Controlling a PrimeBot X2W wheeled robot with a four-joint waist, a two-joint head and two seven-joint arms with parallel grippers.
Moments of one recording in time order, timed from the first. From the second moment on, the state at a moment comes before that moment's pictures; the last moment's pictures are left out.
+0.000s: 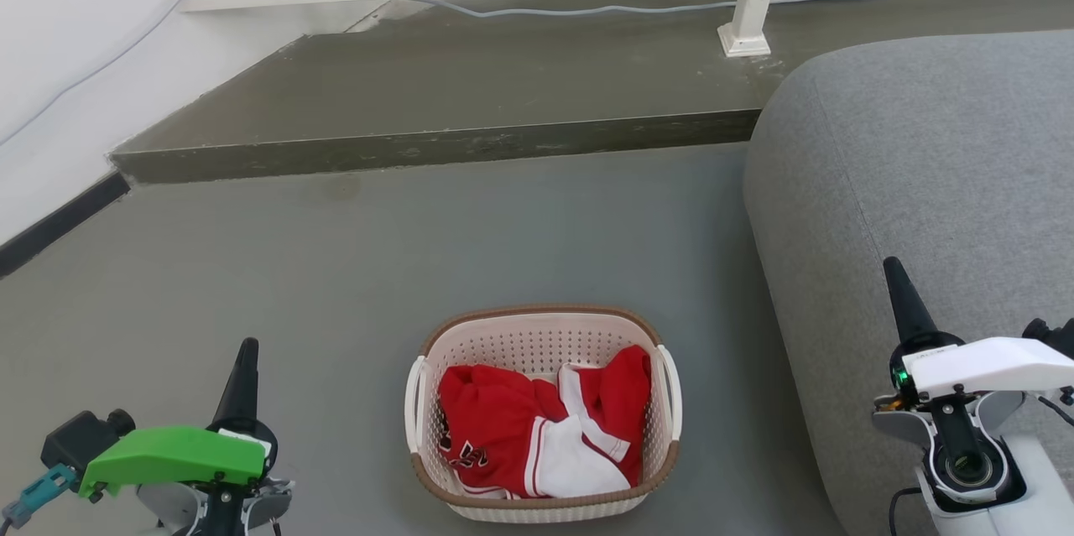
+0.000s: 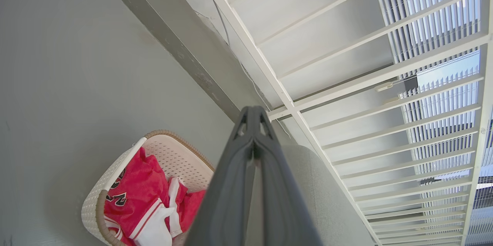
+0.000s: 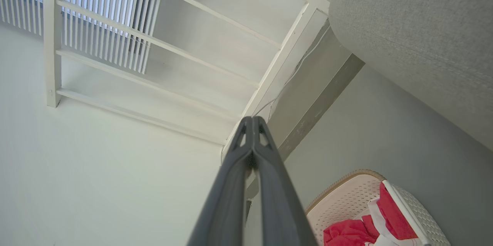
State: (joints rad) left arm -0.06 0.04 -0.03 0.26 -1.18 -0.11 -0.02; right arm -0.07 -0.10 0.03 0.24 1.18 0.06 -0.04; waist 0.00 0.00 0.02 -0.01
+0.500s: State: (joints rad) left arm -0.06 0.04 0.00 0.27 -1.33 -0.11 0.02; right arm -0.07 -0.09 -0.02 0.26 1.34 0.08 0.01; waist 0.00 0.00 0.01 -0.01
